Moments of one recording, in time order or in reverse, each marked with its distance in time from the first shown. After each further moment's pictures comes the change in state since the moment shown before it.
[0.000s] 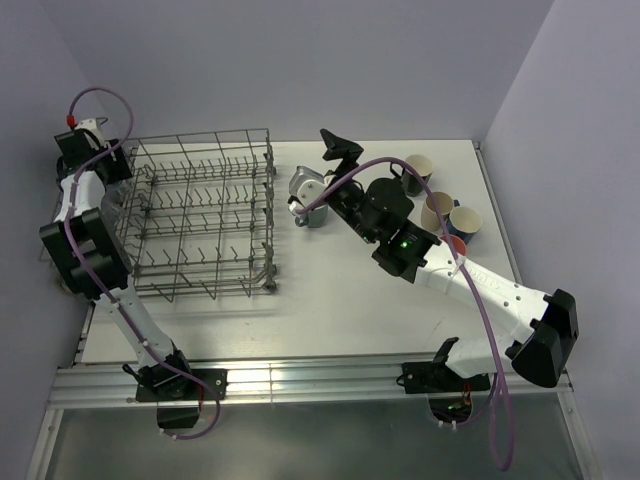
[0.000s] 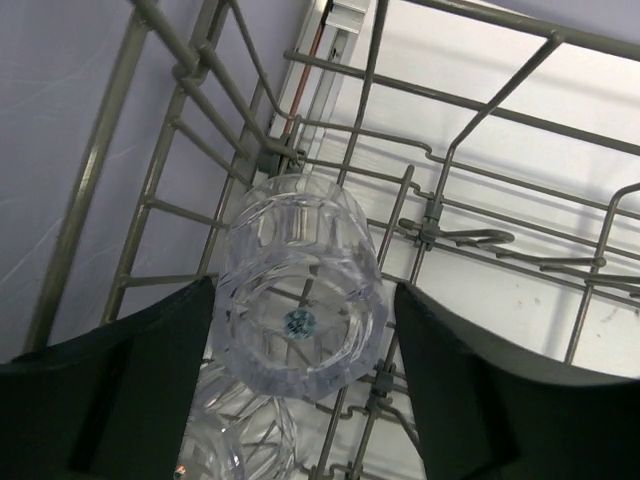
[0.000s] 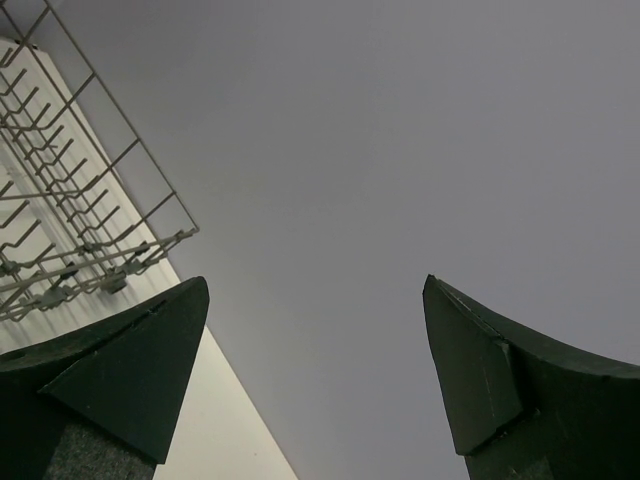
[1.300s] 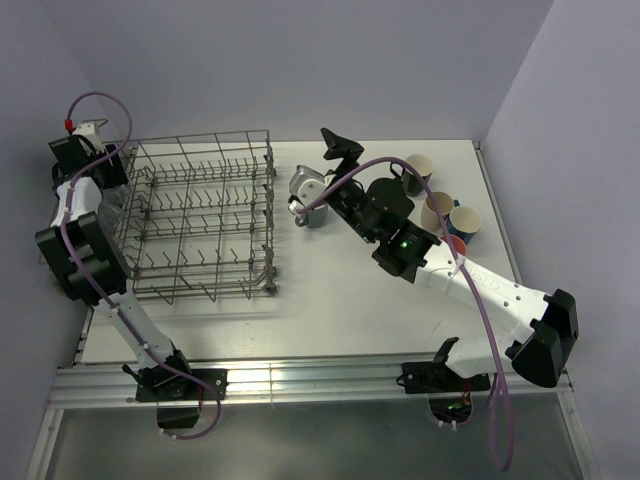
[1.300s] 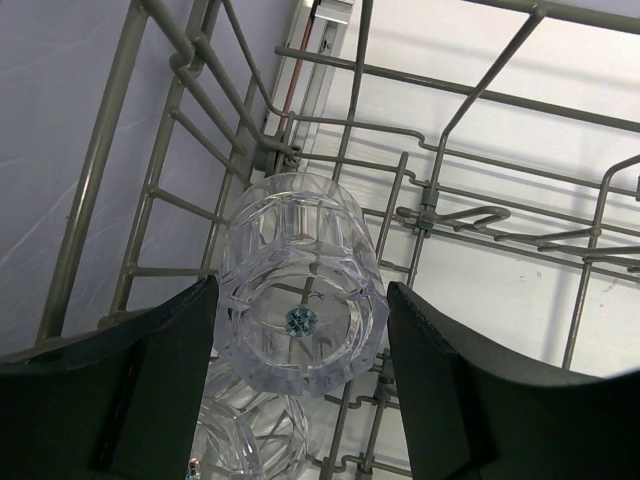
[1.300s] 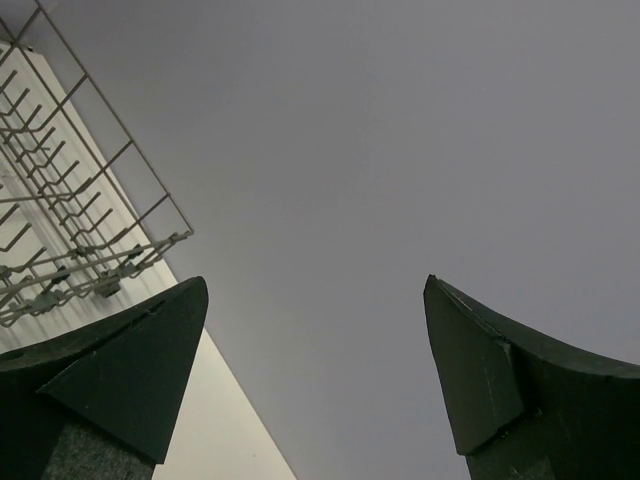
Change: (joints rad) left arm 0.016 -0.061 -0.102 0.069 0.061 0.055; right arm 0.000 0.000 0.000 0.007 0.004 0.000
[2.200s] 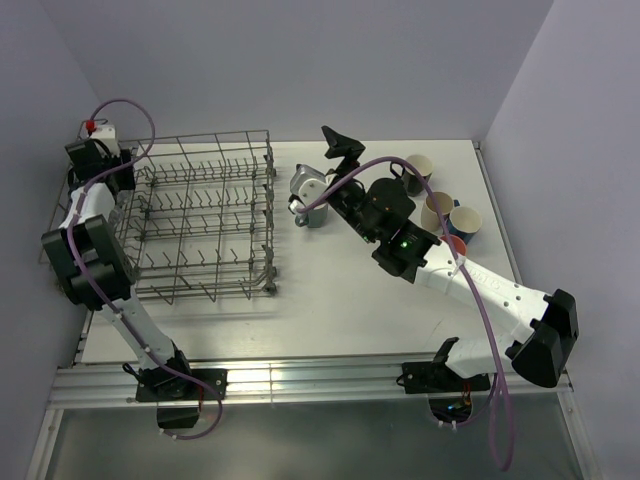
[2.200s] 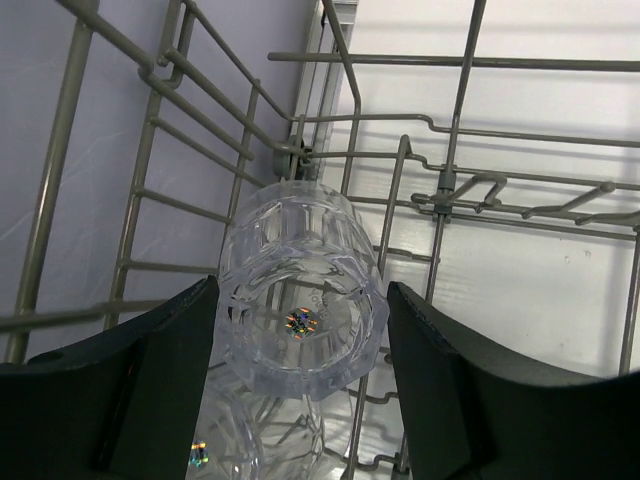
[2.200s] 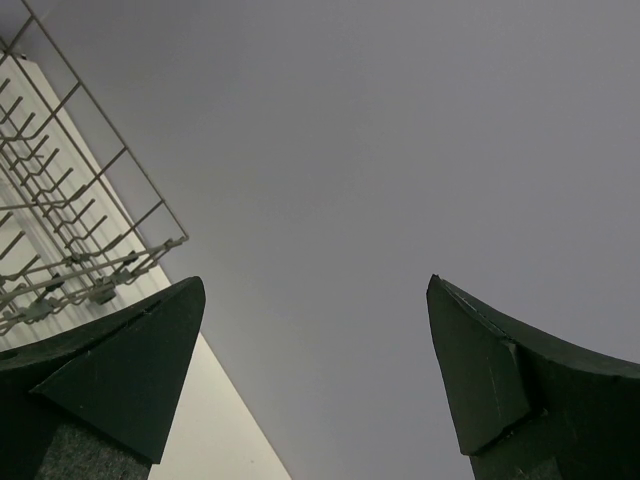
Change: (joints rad) left arm -0.056 -0.076 -0.150 0.131 -0.104 0.169; right arm 0.000 0.000 0.000 0.018 0.000 0.000
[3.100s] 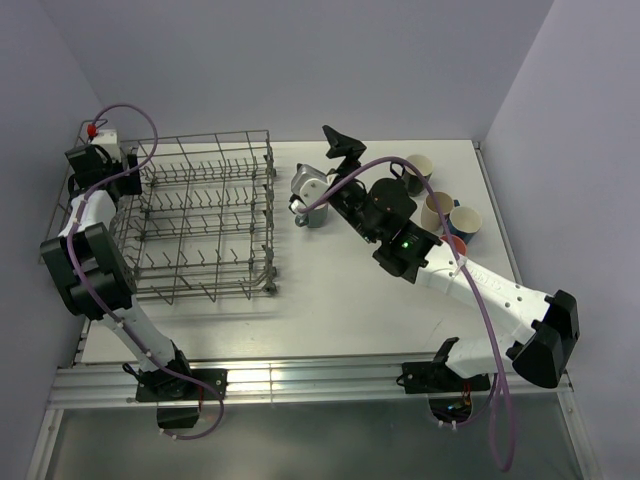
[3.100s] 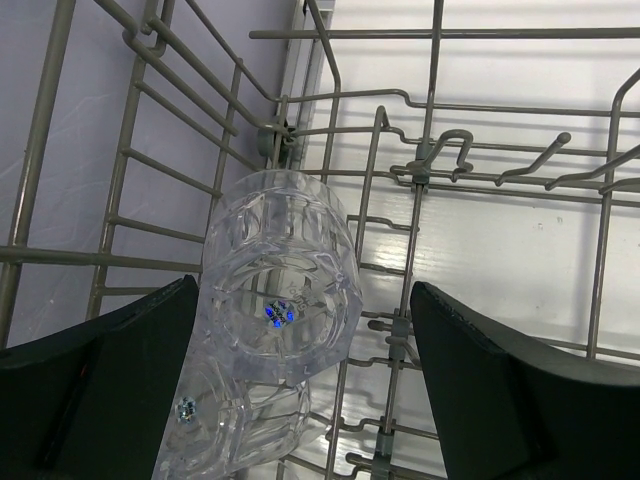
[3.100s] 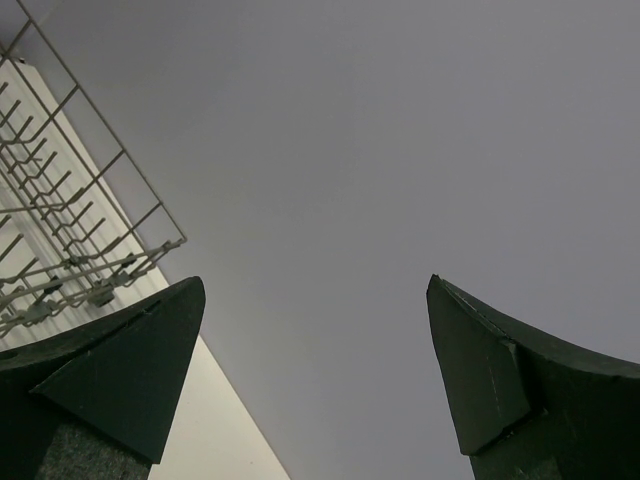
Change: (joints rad) left arm 0.001 -0.081 -0.091 0.014 0.030 -0.003; right arm 0.000 -0.006 0.000 0.001 0.000 0.003
